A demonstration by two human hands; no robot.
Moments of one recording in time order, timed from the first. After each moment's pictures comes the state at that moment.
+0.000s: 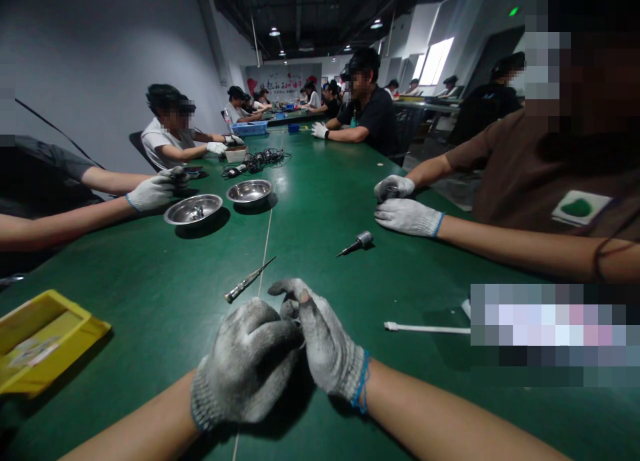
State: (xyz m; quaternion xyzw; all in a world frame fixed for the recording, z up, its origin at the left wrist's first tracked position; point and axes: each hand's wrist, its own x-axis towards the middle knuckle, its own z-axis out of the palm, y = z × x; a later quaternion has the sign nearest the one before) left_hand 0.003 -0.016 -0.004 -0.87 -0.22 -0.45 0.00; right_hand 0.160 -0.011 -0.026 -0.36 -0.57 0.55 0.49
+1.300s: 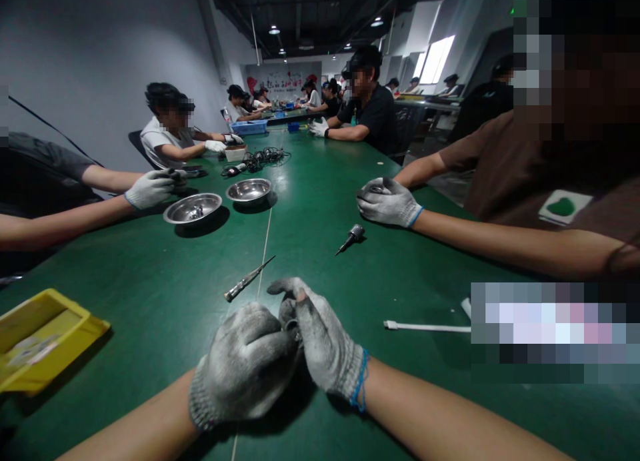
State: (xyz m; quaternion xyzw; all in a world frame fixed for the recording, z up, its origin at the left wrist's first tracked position) left_hand 0.004 -0.016 -0.006 -0.88 -0.22 -0.43 0.03; right_hand 0.163 -0.012 -0.025 -0.36 -0.60 0.52 0.49
